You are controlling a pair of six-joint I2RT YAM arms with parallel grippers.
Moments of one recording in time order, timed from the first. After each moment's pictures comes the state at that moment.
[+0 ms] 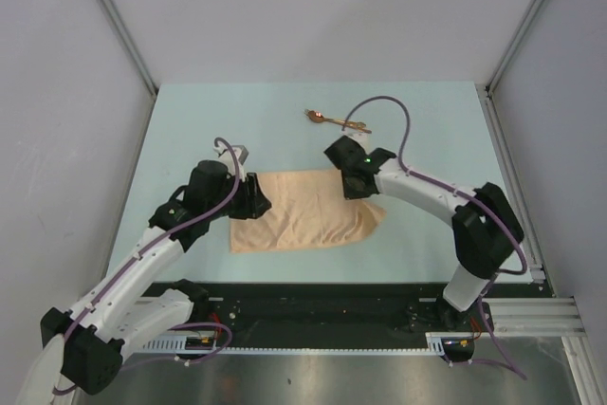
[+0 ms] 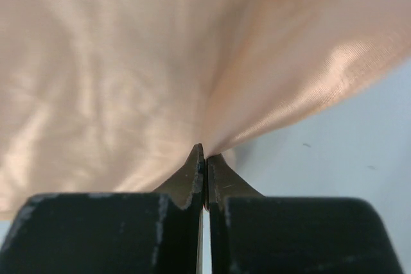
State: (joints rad) left arm -0.48 0.90 0.75 -0.51 0.13 -0.41; right arm 0.72 1.66 1.23 -0.71 0.38 0.54
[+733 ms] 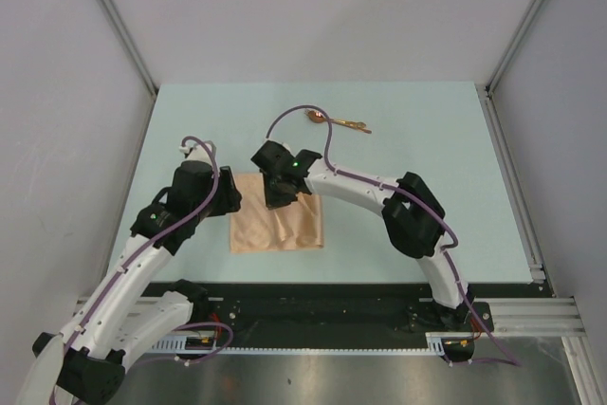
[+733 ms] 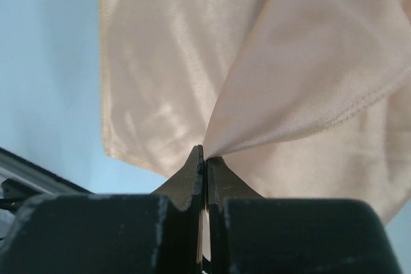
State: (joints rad) left arm -0.41 0.82 0.83 -0.70 -0.19 -0.44; right arm 0.98 2.14 1.81 -0.70 0.06 0.75
